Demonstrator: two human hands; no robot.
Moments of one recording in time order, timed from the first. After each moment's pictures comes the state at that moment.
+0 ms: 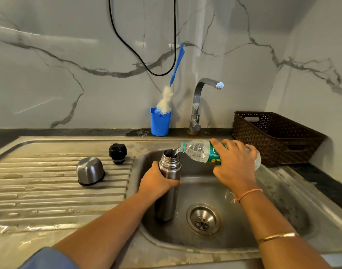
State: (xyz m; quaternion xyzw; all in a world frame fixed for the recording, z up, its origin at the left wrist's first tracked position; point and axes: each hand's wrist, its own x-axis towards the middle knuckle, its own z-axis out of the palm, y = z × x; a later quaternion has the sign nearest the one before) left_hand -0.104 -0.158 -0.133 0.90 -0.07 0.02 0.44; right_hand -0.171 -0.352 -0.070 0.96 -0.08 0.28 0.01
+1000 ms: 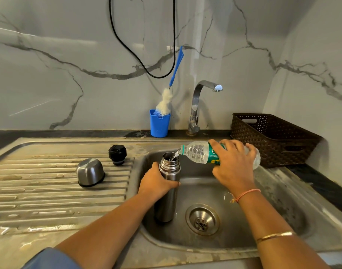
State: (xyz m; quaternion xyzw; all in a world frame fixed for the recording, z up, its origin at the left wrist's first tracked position) left_hand -0.106 -0.157 -0.130 0.90 -0.08 0.02 0.43; right_hand -0.168 -0.352 -0.076 0.94 -0.07 0.34 0.02
